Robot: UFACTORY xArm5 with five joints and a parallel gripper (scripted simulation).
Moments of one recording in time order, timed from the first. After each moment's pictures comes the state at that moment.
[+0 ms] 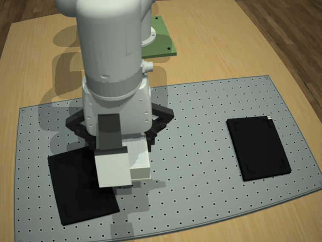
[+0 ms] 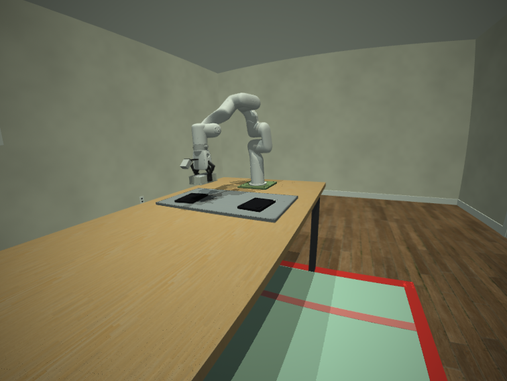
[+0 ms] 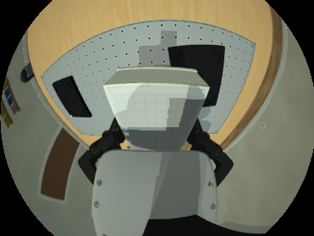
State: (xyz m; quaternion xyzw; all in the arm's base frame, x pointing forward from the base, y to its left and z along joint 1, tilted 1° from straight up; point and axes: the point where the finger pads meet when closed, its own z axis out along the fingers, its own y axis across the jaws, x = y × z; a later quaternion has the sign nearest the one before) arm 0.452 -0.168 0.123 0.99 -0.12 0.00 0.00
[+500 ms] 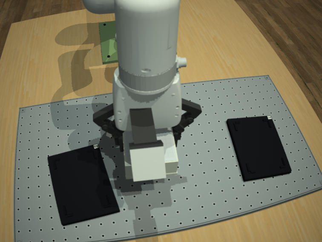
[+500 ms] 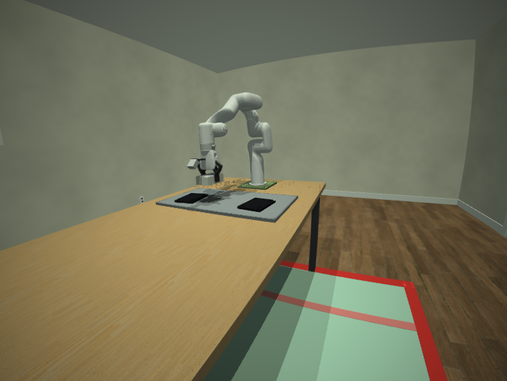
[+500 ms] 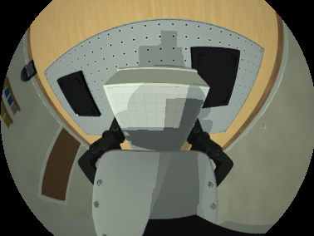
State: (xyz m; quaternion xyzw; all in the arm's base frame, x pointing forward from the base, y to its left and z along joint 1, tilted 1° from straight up) arm 0.457 -0.123 0.123 0.99 -0.12 0.00 0.00
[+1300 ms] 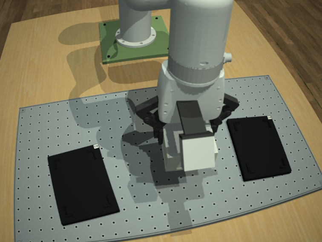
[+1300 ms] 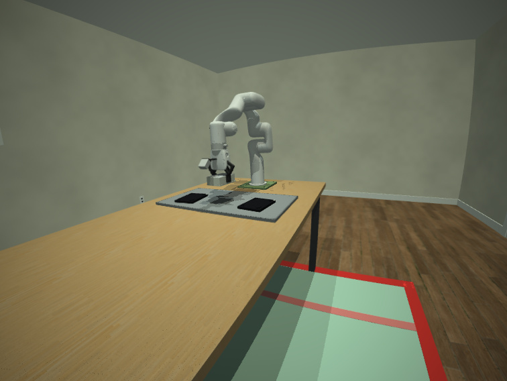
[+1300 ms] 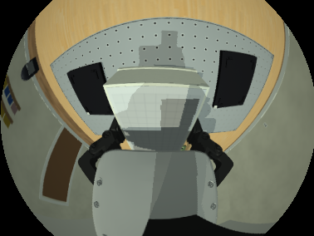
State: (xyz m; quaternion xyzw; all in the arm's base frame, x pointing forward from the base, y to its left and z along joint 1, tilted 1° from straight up) arm 0.465 -0.055 0.122 0.99 -0.12 0.00 0.00
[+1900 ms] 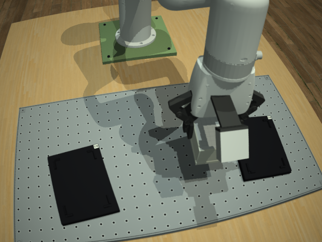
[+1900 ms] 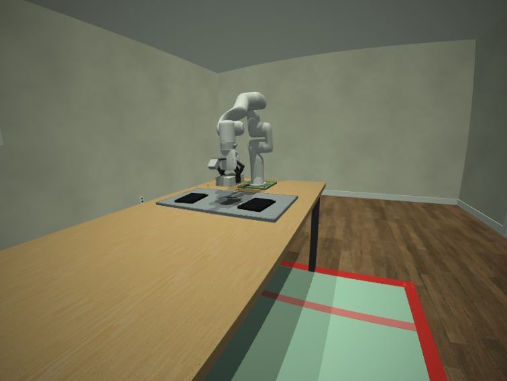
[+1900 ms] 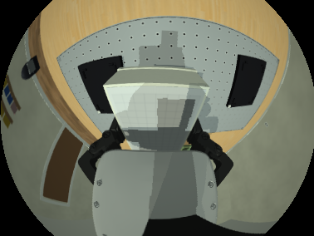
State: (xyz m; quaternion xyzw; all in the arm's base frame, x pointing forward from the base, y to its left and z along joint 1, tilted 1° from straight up) arm 0.471 -0.003 0.121 0.99 -0.12 0.00 0.00
